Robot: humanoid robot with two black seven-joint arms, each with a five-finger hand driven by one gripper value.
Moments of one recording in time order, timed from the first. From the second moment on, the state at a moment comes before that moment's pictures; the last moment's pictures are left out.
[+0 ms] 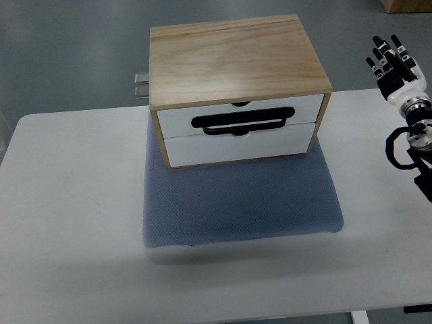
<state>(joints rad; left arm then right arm) 0.05 0.00 -0.32 -0.09 0.04 -0.02 -0.18 0.78 -0.26 1.16 0.47 -0.11 0.19 0.23</state>
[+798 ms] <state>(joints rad) 0.05 0.00 -0.31 -0.10 0.04 -0.02 -0.18 0.78 -0.26 1.16 0.47 -0.11 0.19 0.23</state>
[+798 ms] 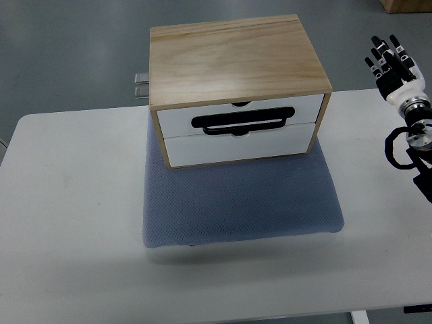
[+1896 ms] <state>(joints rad) 0.05 0.00 -0.31 -0.10 0.04 -0.02 -0.18 1.15 -0.66 0.36 0.59 -0.13 0.20 0.22</state>
